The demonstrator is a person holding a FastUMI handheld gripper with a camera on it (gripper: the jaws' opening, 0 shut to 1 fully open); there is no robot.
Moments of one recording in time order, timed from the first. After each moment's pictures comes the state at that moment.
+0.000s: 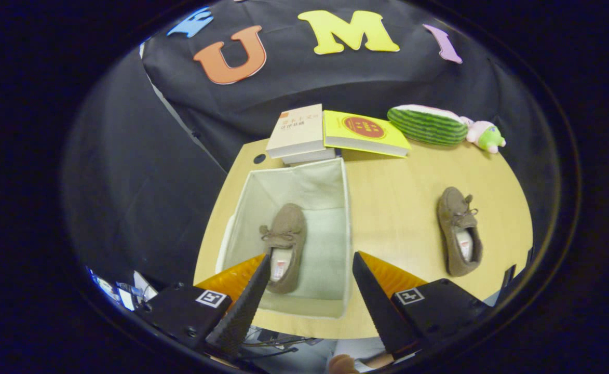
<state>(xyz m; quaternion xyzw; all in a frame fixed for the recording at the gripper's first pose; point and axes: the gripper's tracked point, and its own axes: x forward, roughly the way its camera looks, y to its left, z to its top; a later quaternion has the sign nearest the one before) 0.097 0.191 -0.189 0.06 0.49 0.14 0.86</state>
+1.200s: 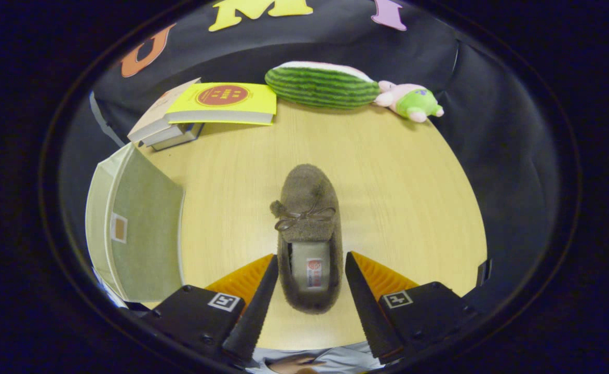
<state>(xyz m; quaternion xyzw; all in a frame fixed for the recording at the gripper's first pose) 0.160 -0.068 -0.323 0.00 0.58 -0.01 0.81</state>
